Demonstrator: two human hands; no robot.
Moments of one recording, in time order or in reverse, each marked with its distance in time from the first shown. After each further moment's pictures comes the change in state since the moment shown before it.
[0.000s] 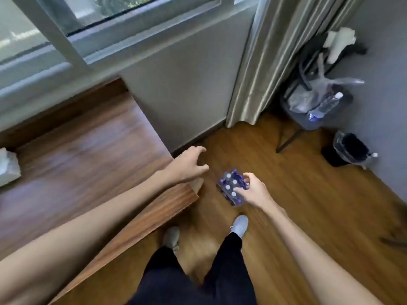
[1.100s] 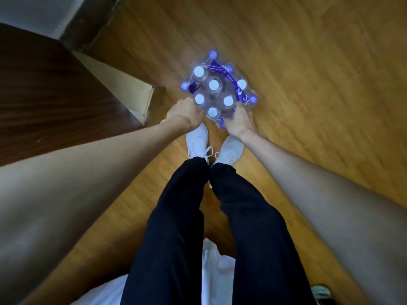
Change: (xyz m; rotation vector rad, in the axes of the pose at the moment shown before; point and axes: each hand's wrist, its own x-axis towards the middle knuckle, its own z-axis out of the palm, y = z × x) left_hand 0.352 -0.137 0.494 0.063 -0.378 -0.513; right_hand 0.389 0.350 0.195 -0.051 -0.183 0.339
